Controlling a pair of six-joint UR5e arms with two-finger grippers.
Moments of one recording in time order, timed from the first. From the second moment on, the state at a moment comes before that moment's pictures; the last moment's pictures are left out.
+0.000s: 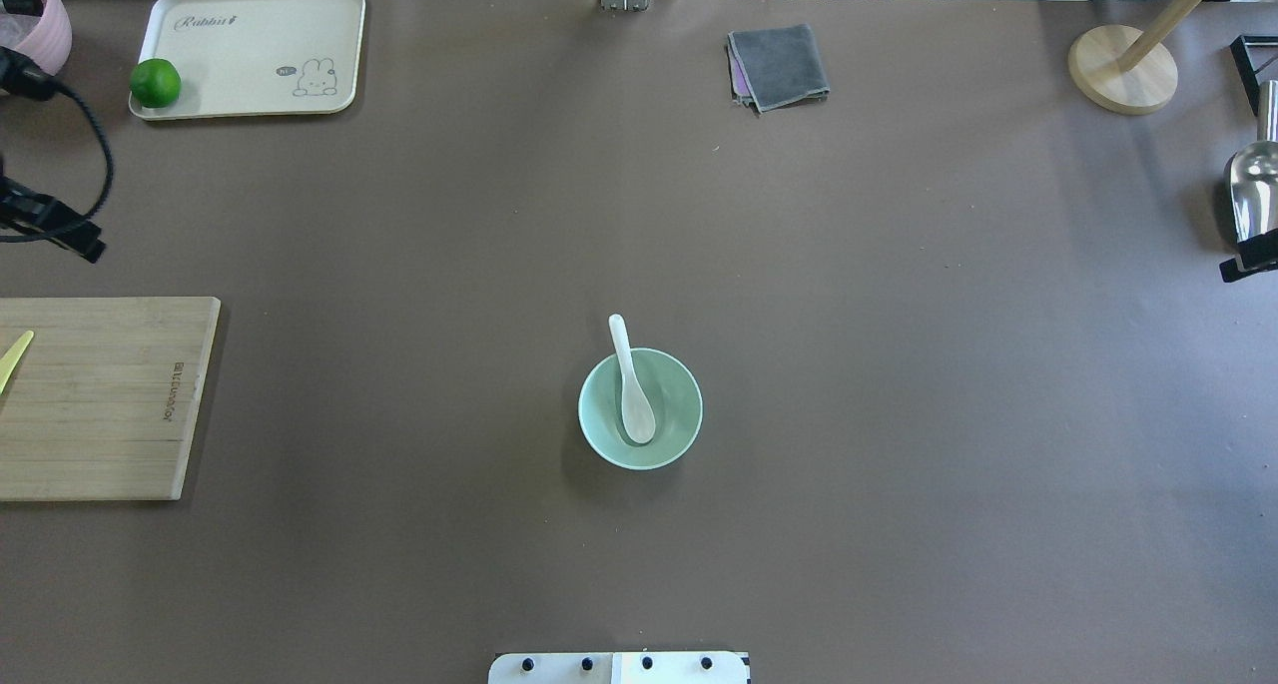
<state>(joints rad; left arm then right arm) -1.16 -1.66 -1.96 -1.46 -2.19 -0.16 1.30 -1.67 1.72 -1.20 2.36 0.48</state>
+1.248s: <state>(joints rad) -1.43 -1.48 -1.80 -1.46 -2.39 0.13 1.37 -1.66 1.73 -1.30 2.38 0.35</state>
